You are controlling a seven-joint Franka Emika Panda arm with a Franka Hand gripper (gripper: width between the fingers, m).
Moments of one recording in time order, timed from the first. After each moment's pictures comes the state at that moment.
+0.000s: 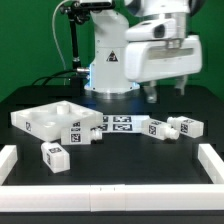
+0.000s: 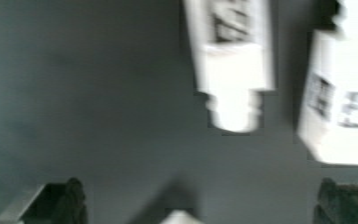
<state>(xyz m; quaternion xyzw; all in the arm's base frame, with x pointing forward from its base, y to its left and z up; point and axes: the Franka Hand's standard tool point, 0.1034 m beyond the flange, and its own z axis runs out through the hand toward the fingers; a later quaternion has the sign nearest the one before) 0.446 0.059 0.101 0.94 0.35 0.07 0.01</state>
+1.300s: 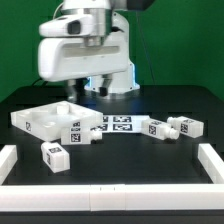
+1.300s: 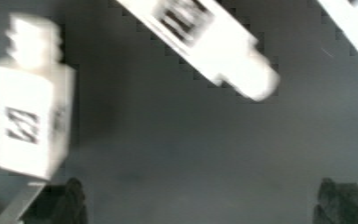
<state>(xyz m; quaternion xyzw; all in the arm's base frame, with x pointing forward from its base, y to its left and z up) 0.455 -0.087 0.099 0.93 0.37 0.04 0.02</state>
